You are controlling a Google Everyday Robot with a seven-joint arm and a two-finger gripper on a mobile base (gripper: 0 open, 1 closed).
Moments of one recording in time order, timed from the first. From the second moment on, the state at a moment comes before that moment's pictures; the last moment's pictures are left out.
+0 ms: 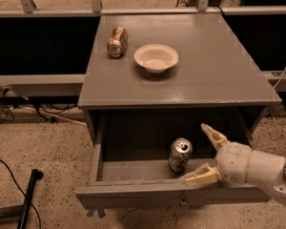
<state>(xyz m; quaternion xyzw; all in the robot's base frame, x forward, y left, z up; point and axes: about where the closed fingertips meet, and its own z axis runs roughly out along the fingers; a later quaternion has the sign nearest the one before) 0.453 -0.141 0.729 -0.45 0.68 0.22 0.53</state>
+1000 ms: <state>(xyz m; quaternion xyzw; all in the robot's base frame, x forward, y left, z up) 0.472 -0.143 0.715 -0.42 0.71 0.20 0.53</state>
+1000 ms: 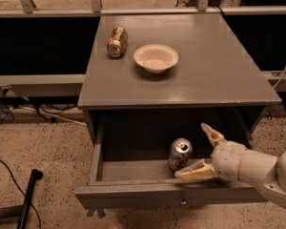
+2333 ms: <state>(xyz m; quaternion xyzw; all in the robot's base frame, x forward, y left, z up) 0.490 -0.118 0.669 -0.39 0.74 0.23 0.50</state>
